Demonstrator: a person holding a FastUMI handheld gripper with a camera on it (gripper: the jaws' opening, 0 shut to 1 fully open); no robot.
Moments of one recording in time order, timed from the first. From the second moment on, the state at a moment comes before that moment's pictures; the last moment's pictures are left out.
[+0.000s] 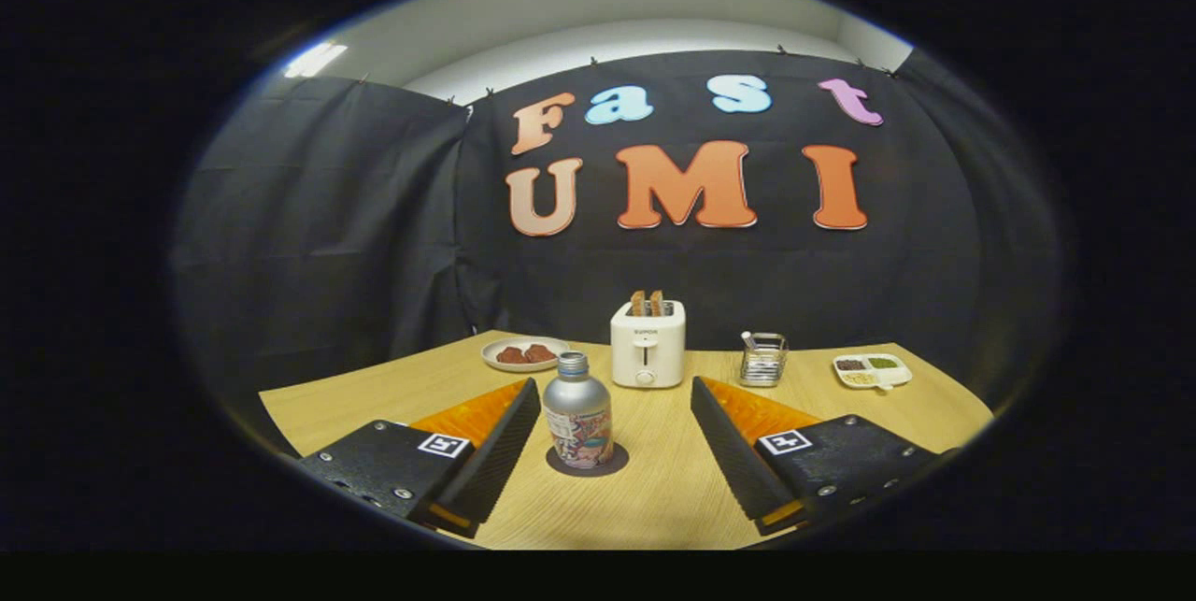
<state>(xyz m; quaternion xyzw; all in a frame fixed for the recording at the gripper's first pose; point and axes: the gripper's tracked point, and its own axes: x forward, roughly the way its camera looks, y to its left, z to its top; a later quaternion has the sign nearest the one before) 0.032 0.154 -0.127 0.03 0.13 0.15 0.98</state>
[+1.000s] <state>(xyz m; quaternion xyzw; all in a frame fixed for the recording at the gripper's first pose) -0.021 0.063 -0.020 0.06 0.03 0.06 1.00</state>
